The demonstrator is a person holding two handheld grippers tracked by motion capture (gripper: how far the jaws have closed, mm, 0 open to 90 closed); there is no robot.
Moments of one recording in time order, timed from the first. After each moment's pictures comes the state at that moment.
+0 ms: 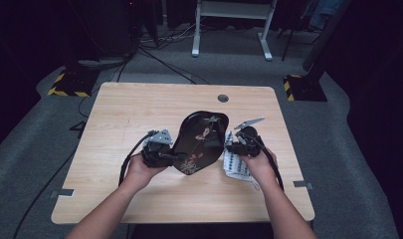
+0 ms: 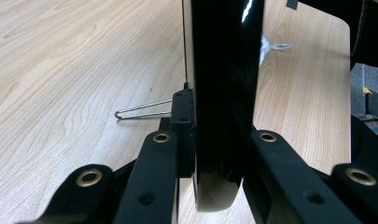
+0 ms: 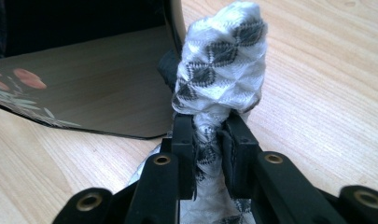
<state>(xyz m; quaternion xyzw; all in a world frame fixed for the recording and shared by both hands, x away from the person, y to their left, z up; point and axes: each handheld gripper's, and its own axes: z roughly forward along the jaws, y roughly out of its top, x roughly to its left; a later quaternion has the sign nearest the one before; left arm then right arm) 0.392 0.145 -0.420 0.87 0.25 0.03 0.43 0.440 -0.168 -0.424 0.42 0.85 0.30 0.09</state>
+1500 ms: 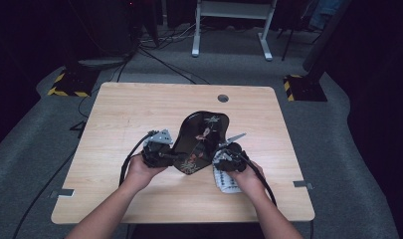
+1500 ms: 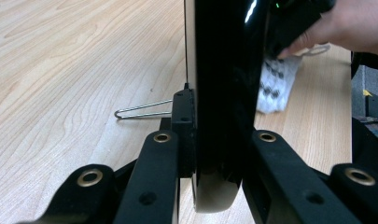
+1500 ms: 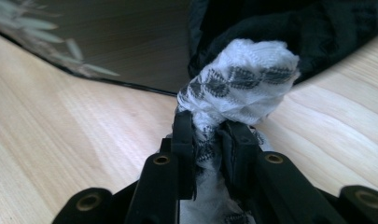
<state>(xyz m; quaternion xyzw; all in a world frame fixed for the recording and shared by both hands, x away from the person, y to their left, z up) 0.392 0.144 -0.421 0.86 0.25 0.03 0.44 0.416 -0.130 -0.470 0.38 0.89 0.27 0.04</state>
